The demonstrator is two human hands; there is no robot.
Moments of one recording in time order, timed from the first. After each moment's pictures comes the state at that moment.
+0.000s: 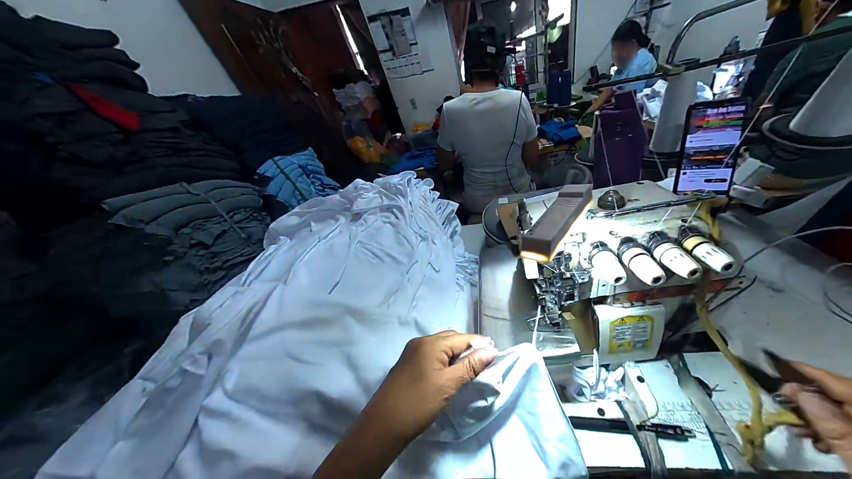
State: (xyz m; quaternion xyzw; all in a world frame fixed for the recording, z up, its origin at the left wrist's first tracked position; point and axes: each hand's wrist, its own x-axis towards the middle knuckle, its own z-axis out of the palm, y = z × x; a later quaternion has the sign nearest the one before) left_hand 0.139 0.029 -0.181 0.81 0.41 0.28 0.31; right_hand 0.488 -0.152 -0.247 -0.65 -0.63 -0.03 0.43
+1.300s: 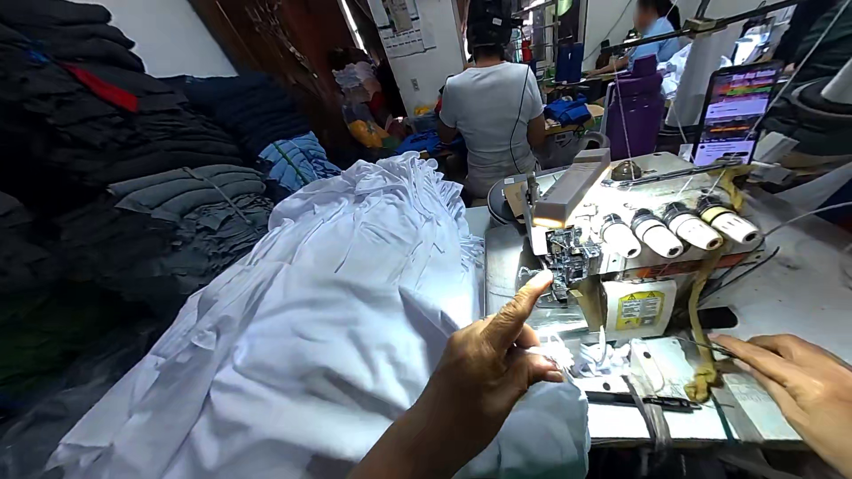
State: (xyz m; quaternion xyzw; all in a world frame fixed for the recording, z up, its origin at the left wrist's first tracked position) left_hand 0.170 0.008 -0.193 0.87 0.15 0.41 0.21; right_hand 0.504 -0.129 -0.278 -0.69 -0.66 -0.09 0.28
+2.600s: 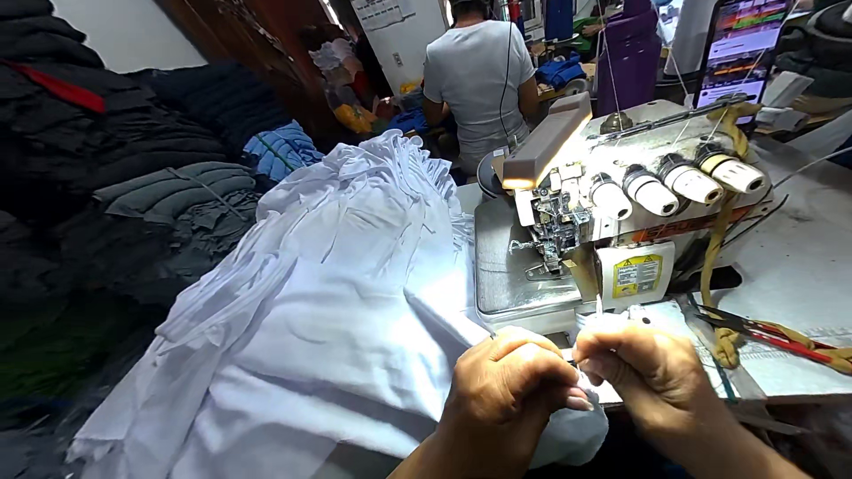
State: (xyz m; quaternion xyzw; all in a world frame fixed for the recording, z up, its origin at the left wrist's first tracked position) left_hand 0.180 -0.024 -0.216 0.86 0.11 0.44 0.22; right_hand 0.362 -0.076 -0.252 -0.36 -0.69 0.13 0.62
